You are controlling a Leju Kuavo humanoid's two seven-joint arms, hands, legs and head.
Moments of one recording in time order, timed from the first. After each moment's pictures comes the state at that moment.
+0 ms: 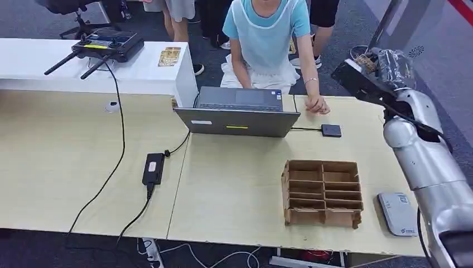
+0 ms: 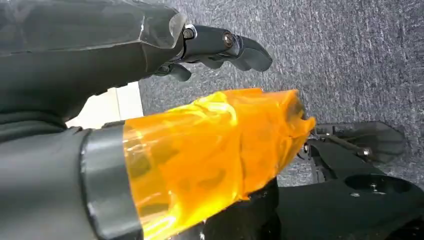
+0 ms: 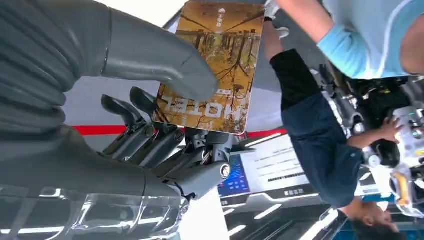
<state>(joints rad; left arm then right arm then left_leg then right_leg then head) -0.06 -0.19 0.54 -0.22 -0.67 0.16 0.14 -0.89 -0.43 0.42 -1.02 0.75 -0.12 -0.02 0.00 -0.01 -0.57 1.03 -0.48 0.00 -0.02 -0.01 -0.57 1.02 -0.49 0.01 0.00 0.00</state>
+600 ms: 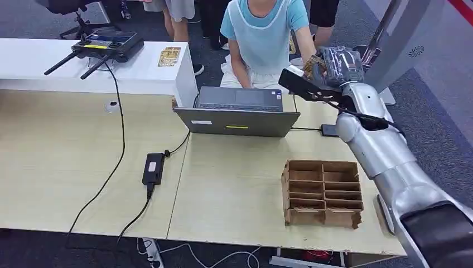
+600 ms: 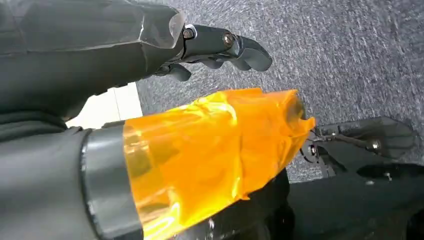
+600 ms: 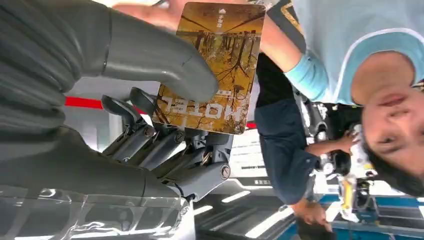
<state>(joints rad) -0.06 -0.19 0.50 -0.21 -0.74 0.14 0.14 -1.00 -0.25 0.59 -0.86 0.94 -0.16 0.03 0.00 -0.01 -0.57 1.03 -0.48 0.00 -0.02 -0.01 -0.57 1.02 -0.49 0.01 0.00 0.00</state>
